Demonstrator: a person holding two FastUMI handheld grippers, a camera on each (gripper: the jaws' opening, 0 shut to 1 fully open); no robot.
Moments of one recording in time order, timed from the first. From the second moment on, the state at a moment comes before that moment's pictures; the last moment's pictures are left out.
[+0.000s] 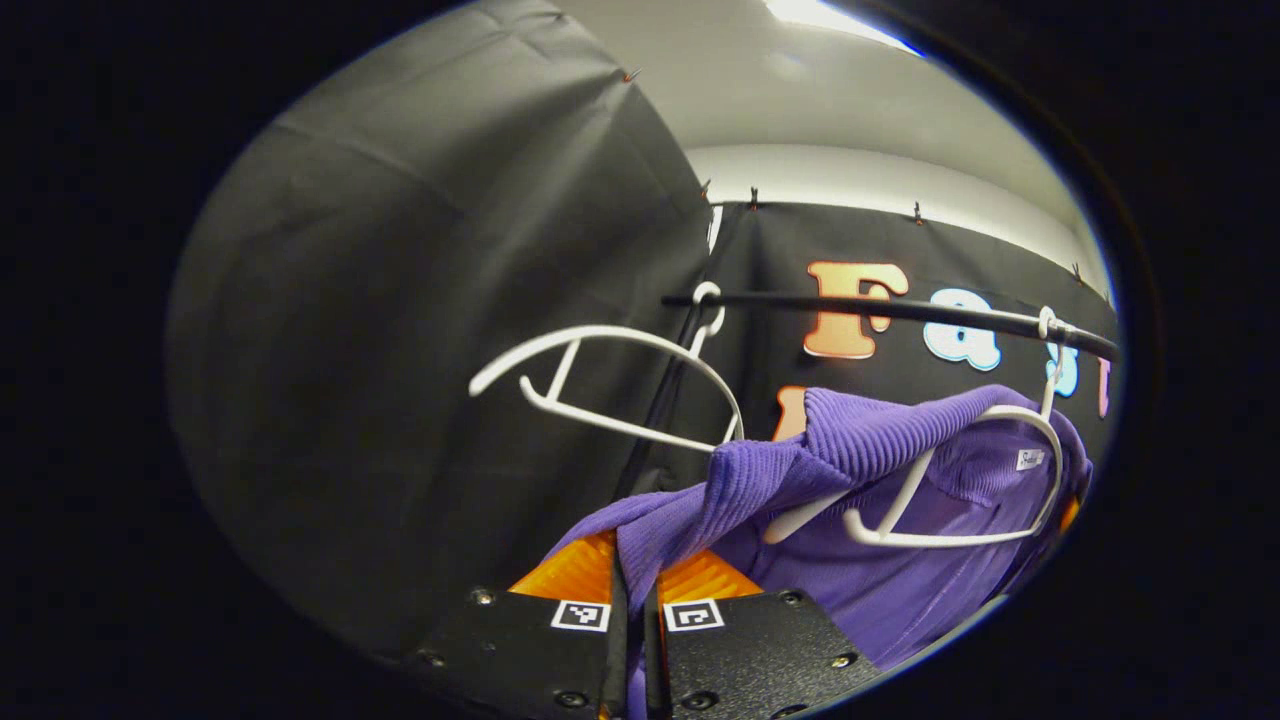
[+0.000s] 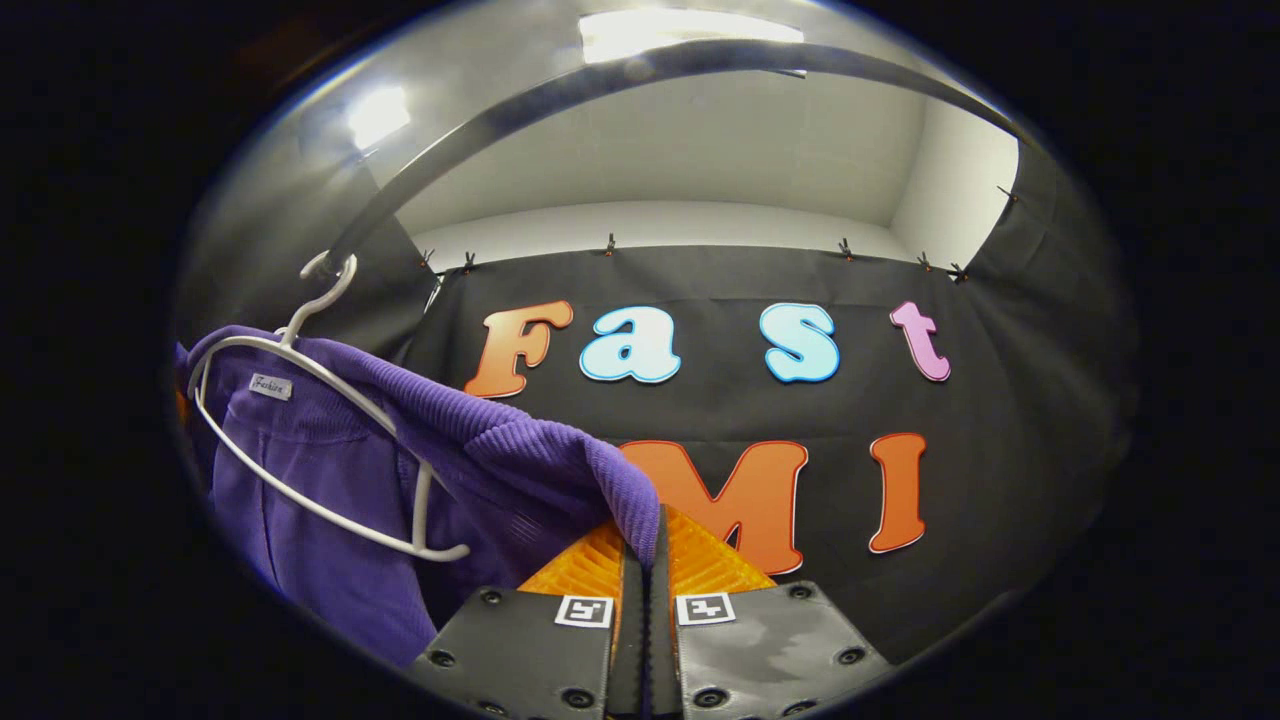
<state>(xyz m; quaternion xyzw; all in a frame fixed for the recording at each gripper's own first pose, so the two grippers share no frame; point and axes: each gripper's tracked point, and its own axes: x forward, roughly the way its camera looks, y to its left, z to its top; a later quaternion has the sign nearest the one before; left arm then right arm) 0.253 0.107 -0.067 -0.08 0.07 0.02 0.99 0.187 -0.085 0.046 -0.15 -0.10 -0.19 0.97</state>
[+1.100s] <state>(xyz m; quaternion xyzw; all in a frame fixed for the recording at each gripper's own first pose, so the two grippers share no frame) 0.288 0.111 -0.045 -0.26 -0.02 0.03 0.97 0.154 -0.077 0.096 -0.17 -0.16 -0.20 0.95</state>
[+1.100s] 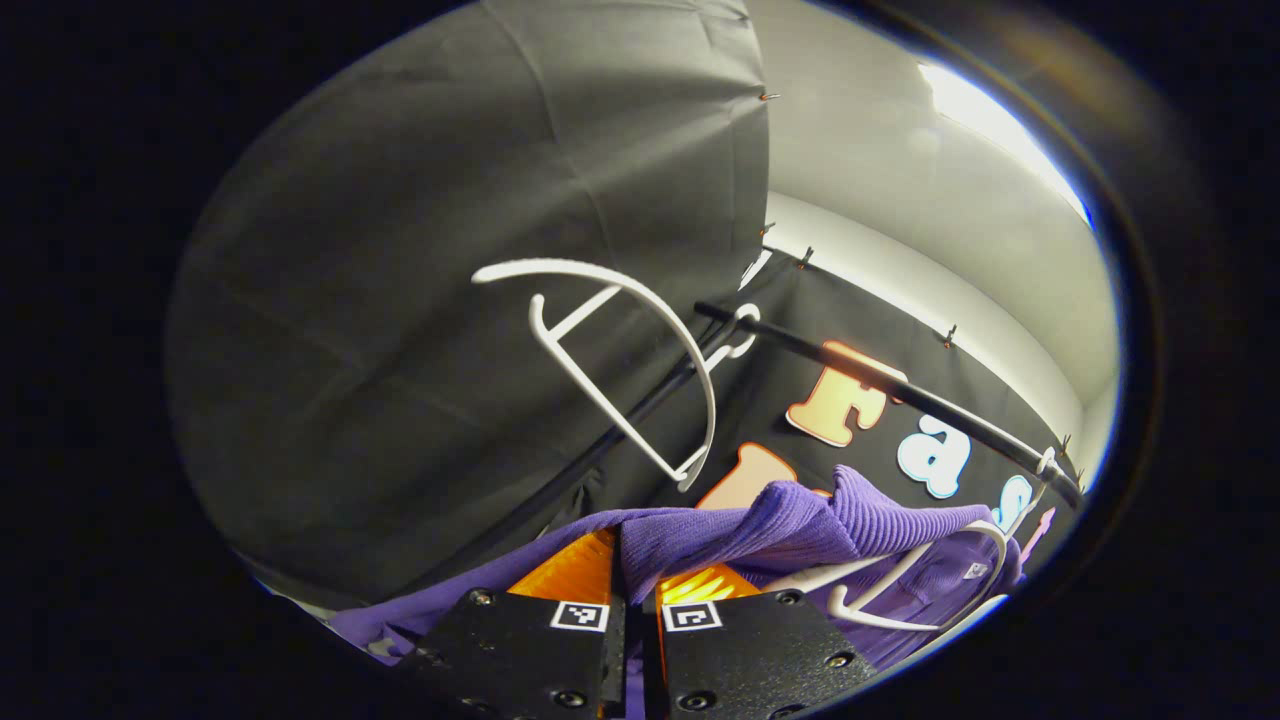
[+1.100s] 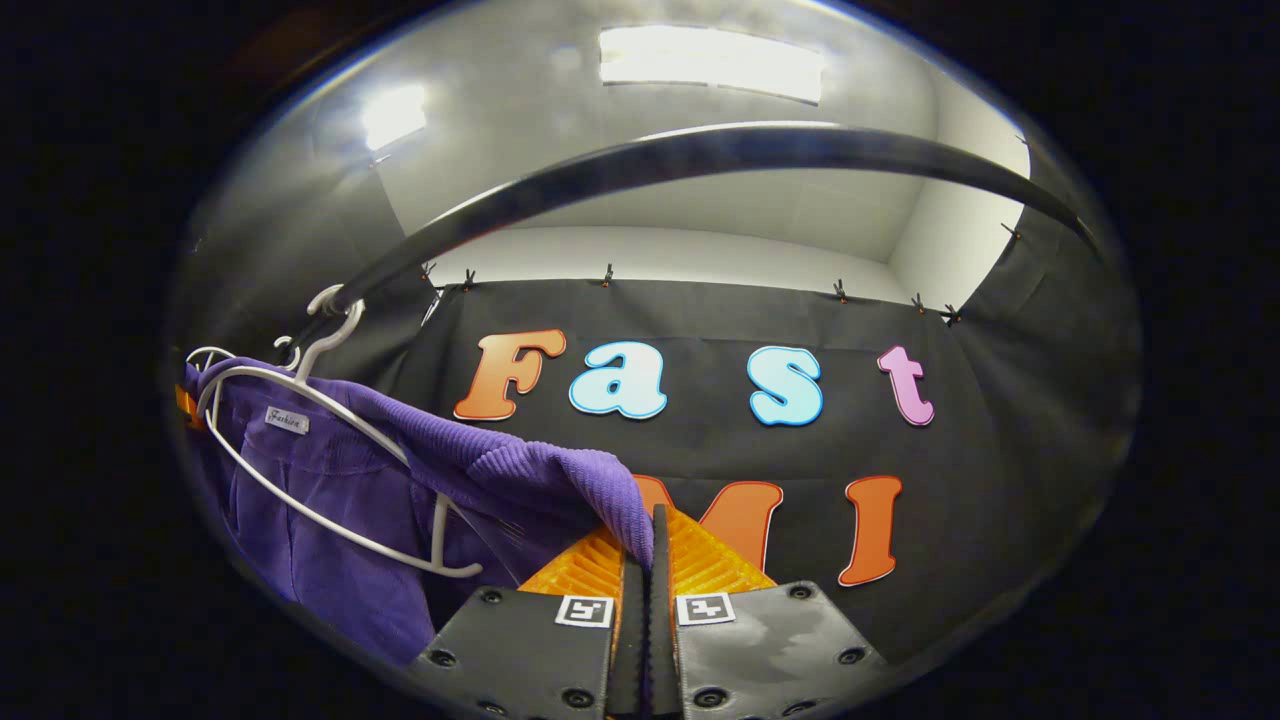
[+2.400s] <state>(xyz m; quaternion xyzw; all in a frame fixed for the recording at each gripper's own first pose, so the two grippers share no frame) 0.170 0.126 -0.113 -0.09 0.10 0.02 0.99 0.135 -0.109 0.032 -0.15 -0.09 -0.17 0.97</state>
